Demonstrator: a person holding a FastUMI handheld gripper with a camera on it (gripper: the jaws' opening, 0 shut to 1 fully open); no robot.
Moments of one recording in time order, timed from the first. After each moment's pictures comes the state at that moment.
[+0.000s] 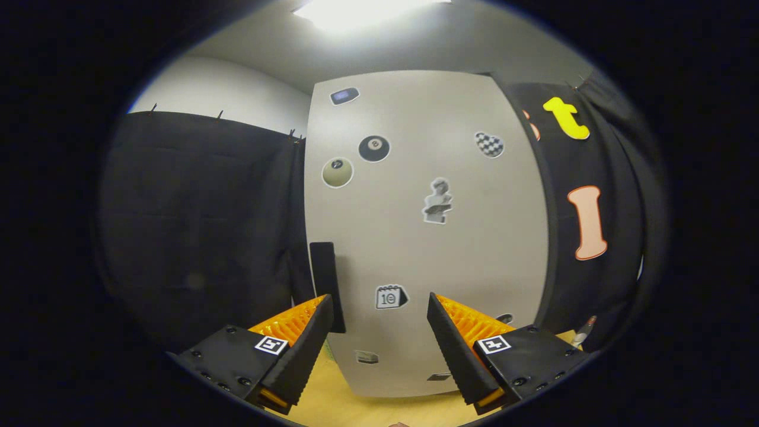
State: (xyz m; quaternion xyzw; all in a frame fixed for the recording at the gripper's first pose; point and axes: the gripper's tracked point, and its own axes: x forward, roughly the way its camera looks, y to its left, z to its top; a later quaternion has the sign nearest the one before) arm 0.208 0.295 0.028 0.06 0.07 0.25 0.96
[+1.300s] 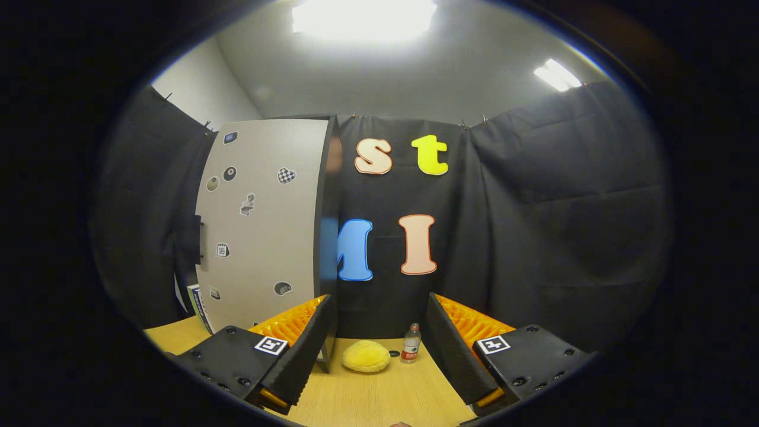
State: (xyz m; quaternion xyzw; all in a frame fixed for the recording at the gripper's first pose) arm 0.099 -0.012 0.021 -0.02 0.05 0.01 1.00
